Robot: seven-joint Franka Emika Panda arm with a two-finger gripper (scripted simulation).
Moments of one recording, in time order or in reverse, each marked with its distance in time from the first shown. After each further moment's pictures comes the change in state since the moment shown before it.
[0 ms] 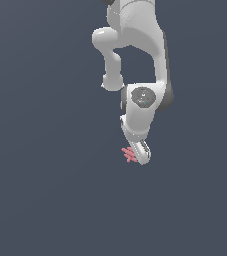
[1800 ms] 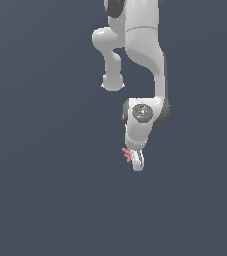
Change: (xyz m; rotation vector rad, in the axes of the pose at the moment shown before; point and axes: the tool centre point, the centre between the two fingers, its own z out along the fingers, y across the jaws) arm -0.006 0.000 0.065 0.000 0.013 0.227
